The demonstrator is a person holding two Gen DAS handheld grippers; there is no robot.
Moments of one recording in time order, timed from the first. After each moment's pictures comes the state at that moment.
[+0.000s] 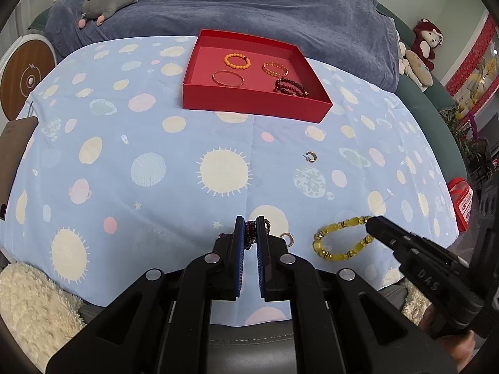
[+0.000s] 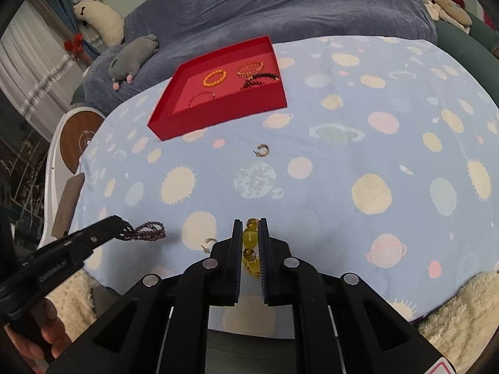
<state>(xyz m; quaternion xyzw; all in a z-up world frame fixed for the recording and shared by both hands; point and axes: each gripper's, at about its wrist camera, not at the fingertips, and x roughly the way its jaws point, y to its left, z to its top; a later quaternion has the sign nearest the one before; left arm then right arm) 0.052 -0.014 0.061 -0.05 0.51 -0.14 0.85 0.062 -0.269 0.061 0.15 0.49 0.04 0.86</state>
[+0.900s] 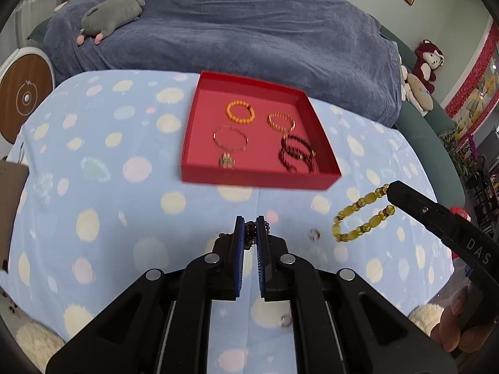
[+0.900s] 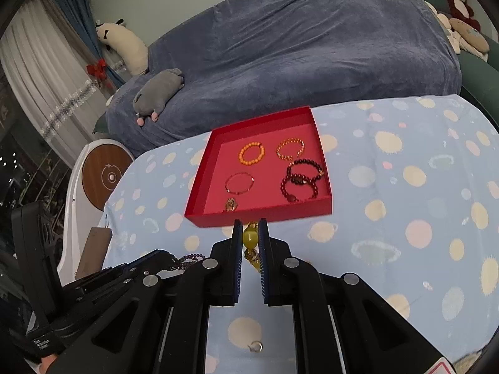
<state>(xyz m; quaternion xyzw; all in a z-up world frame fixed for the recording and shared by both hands) 0.146 -0.014 0.095 -0.07 0.47 -0.14 0.87 0.168 -0.259 0.131 0.16 0.41 0.08 0.89</state>
